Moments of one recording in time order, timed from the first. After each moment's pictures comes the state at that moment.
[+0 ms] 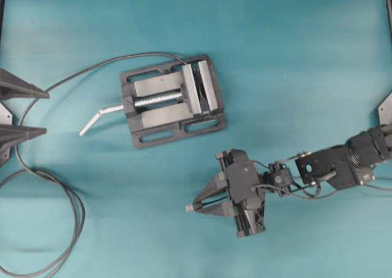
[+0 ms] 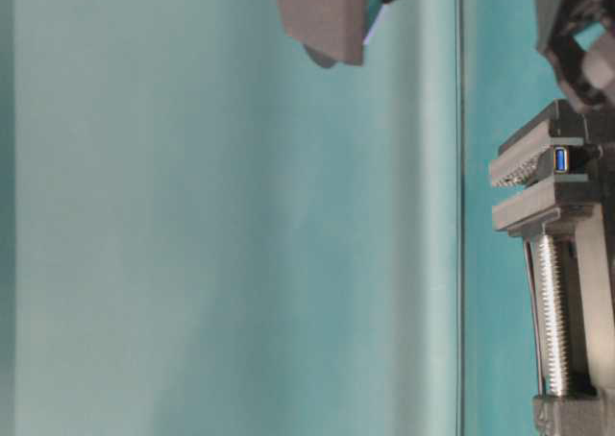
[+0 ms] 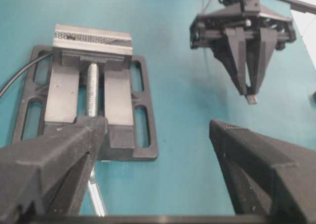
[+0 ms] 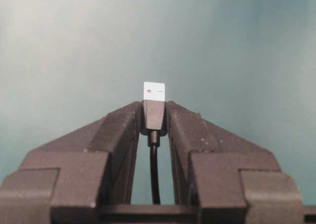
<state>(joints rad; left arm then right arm) 0.04 -1.33 1.41 -0.10 0.15 -0.11 0.29 0.32 0.76 0.04 -0.73 0.13</state>
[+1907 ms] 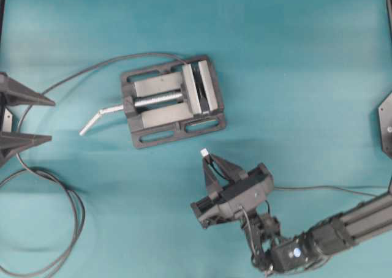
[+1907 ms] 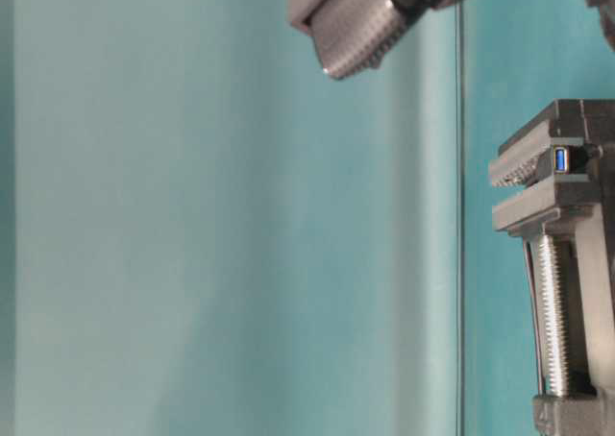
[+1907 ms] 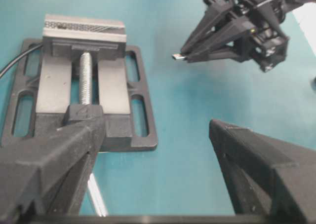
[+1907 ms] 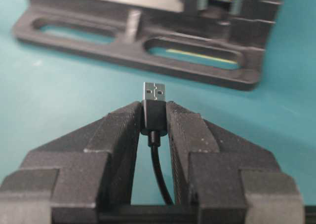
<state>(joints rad) -0.02 -1.30 1.50 -0.06 0.00 -0.13 0.59 0.61 0.24 1.86 -1.43 -0.66</state>
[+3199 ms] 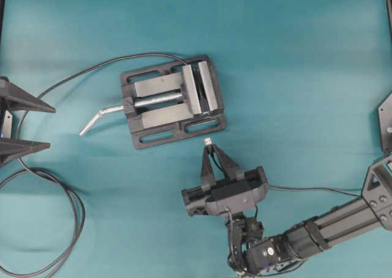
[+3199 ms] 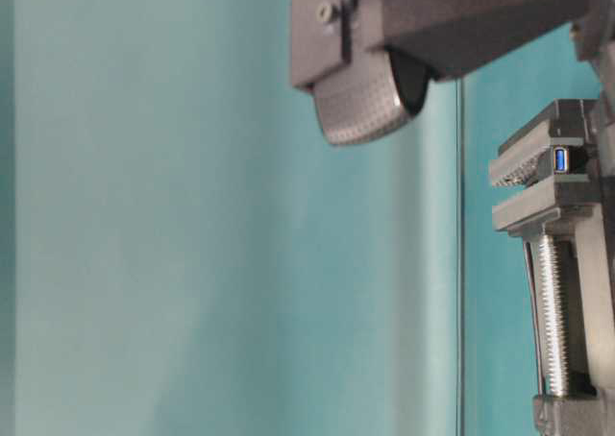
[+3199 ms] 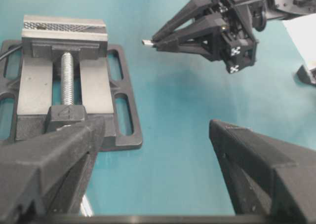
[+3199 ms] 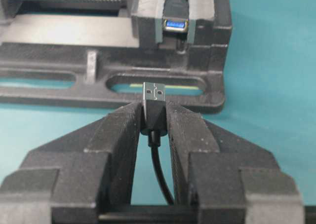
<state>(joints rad) -0.06 -1.30 1.50 -0.06 0.00 -0.13 0.54 0.71 0.08 1.93 -1.62 -0.73</state>
